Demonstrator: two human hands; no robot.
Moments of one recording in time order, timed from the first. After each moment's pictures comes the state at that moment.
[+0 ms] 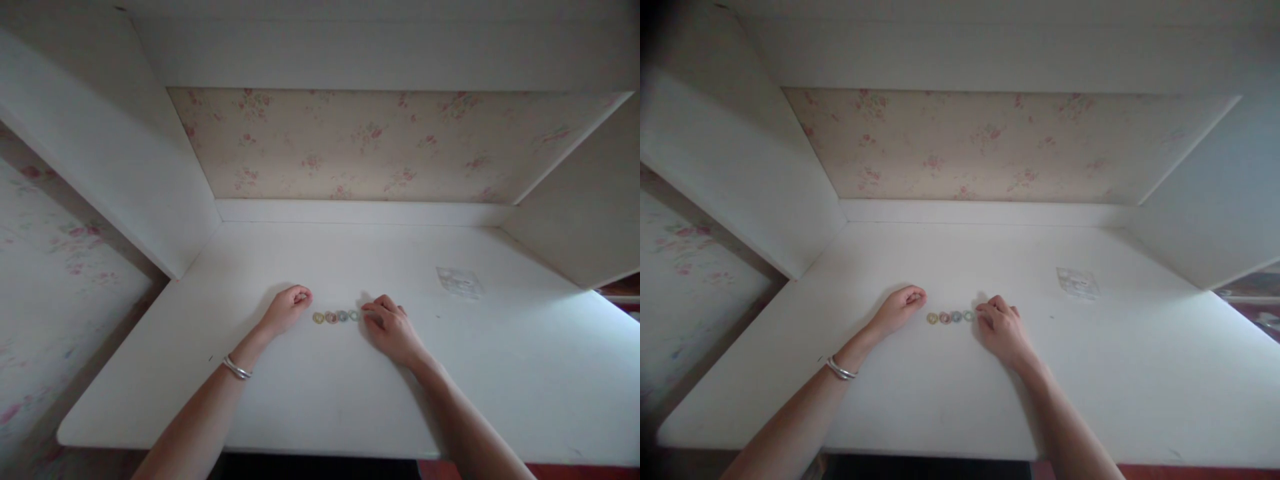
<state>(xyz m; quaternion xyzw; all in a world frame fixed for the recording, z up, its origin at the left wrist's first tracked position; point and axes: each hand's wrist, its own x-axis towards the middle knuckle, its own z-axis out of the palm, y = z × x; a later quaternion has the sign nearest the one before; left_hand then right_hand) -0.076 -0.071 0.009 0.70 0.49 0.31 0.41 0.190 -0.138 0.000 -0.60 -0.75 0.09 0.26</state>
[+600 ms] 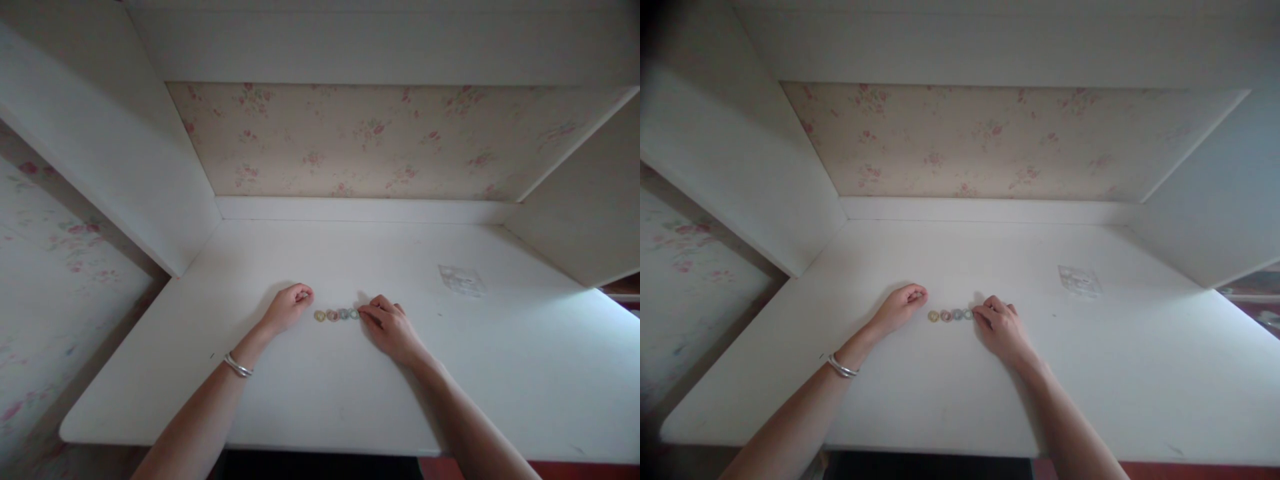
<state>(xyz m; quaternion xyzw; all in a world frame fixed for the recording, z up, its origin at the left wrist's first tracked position) -0.076 -0.073 0.014 0.70 0.50 0.29 0.41 0.186 -0.137 0.001 -0.57 -0.78 0.08 0.24</state>
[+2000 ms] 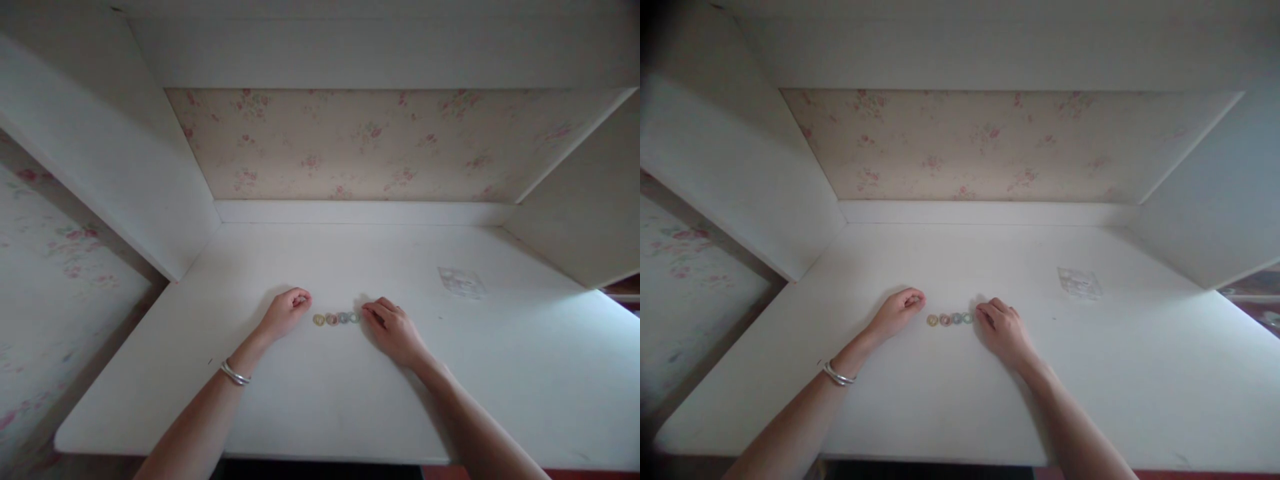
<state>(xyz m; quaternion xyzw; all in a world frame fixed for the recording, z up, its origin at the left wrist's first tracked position) -0.078 -0.075 0.014 0.71 0.51 0.29 0.39 0.190 -0.133 0.007 -0.59 -0.76 0.10 0.26</state>
